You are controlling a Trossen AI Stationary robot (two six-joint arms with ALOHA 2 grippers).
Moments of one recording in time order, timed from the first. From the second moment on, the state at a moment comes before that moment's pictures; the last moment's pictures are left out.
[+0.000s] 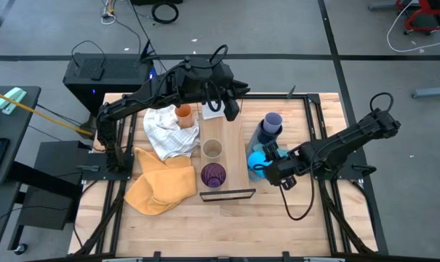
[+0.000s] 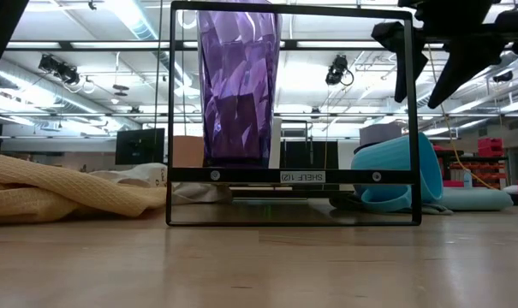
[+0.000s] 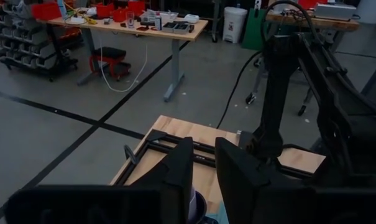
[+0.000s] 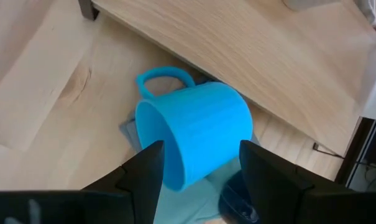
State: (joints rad) left arm 0.16 1.86 2.32 -0.69 -0.18 -0.09; right arm 0.37 1.32 1.01 -0.96 0.37 -0.25
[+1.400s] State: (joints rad) left arm 0.15 1.86 2.32 -0.68 -0.18 -0.03; right arm 0.25 1.46 1.01 -0.92 0.44 -0.37
